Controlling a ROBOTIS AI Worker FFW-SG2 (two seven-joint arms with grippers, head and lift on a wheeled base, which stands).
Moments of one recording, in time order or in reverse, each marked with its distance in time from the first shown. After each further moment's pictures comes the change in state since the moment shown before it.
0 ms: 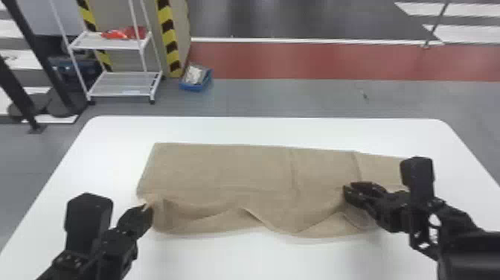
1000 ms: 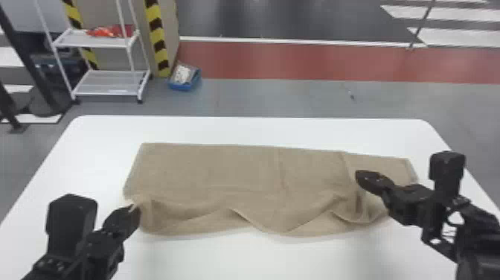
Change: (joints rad) left arm 0.001 -0.006 -0.002 -0.007 -0.002 0.002 0.002; right arm 0.039 -0.007 -0.136 -0.087 -0.137 -0.021 0.026
